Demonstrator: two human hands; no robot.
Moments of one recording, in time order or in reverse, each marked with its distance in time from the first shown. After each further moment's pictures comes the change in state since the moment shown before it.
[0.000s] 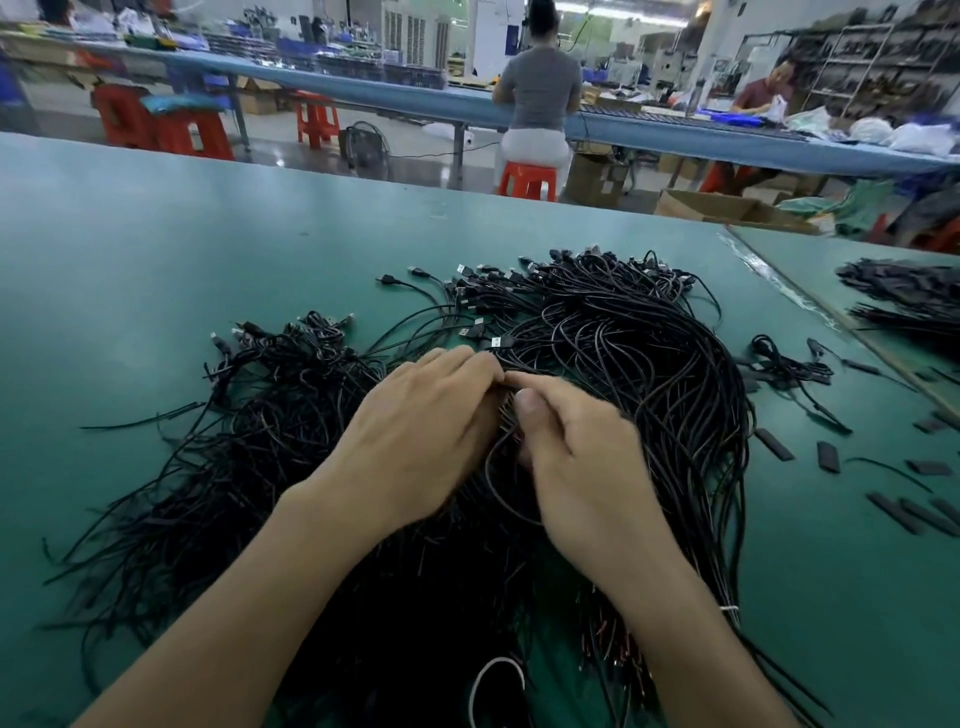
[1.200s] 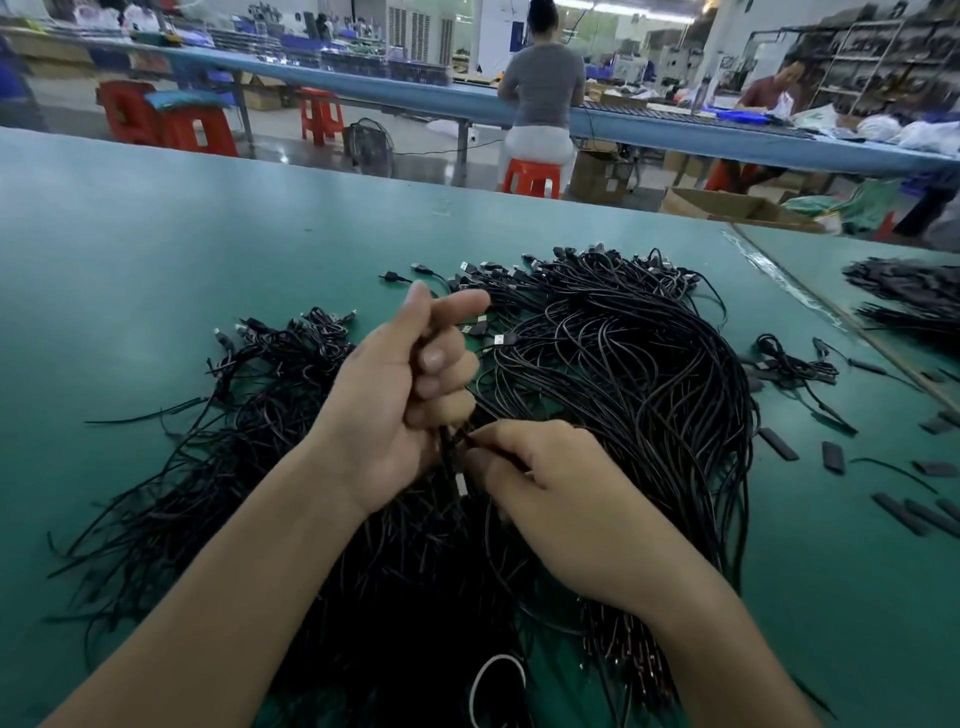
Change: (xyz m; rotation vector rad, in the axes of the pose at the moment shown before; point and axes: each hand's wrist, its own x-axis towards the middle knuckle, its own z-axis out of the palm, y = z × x) left_hand 0.011 0.010 -0.020 -1.760 0.130 -0.564; right_hand -0.004 -0.002 -0.003 -0.002 -0.410 -0.041
